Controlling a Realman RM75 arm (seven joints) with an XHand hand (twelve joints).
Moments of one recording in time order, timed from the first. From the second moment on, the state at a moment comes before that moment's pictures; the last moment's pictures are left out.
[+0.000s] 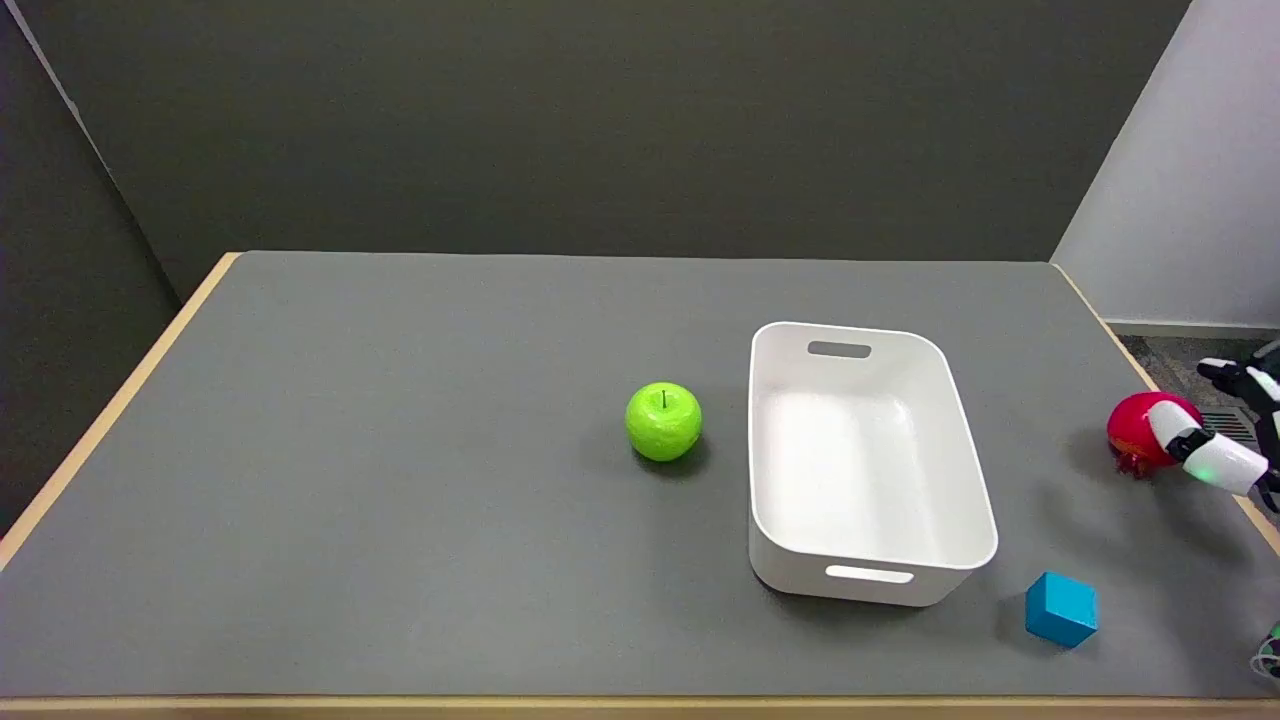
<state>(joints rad) -0.35 -0.89 -1.32 0.61 0.70 0.98 0.88</state>
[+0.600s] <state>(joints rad) -0.30 -0.89 -1.39 0.59 0.69 0.93 0.88</state>
